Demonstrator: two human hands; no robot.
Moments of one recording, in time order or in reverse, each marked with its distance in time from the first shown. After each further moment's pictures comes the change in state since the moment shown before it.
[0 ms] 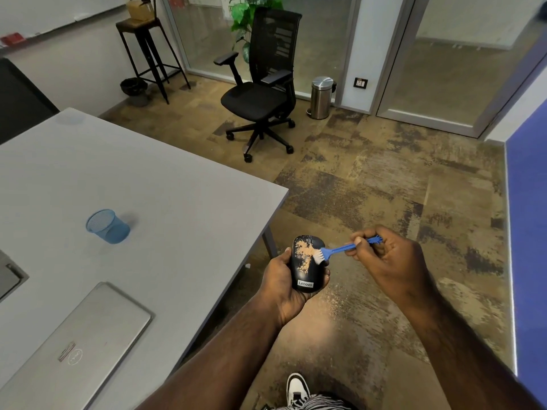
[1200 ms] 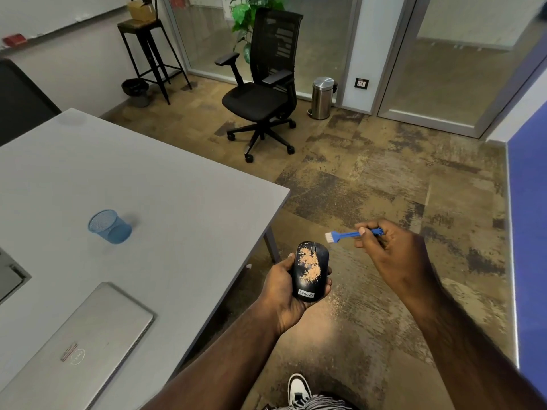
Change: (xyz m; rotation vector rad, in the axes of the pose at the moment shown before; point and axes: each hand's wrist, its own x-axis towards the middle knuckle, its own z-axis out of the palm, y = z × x) left_hand -0.012 -0.003 -0.006 0.110 0.009 -0.008; right_hand 0.011 -0.003 -0.001 -0.129 0.029 0.031
